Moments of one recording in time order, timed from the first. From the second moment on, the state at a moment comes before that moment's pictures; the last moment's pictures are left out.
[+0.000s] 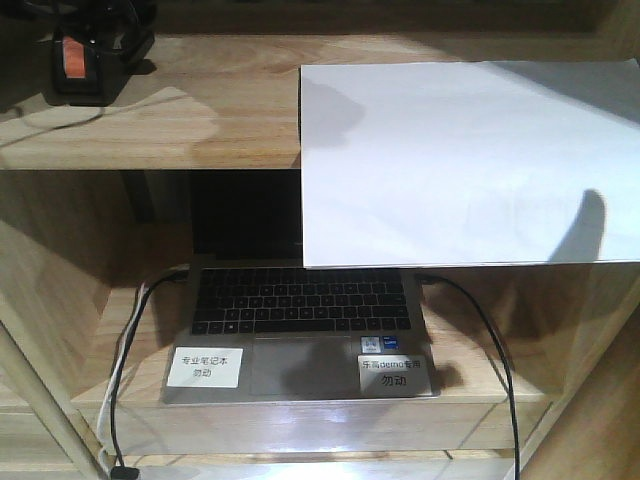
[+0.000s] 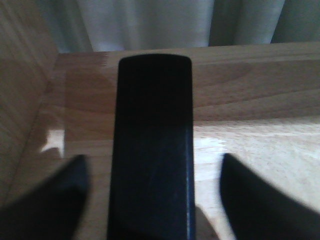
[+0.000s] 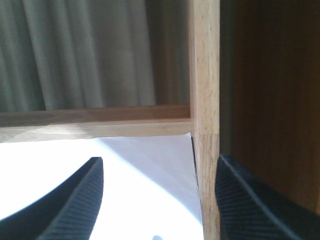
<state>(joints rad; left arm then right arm) -0.51 1.65 -1.96 0.55 1.14 -0.55 0.02 0.51 -0.81 0.12 0.37 -0.04</state>
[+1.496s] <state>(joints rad) -0.56 1.04 -1.38 0.29 0.80 -0.33 0.02 0.51 -0.81 0.12 0.37 -0.04</state>
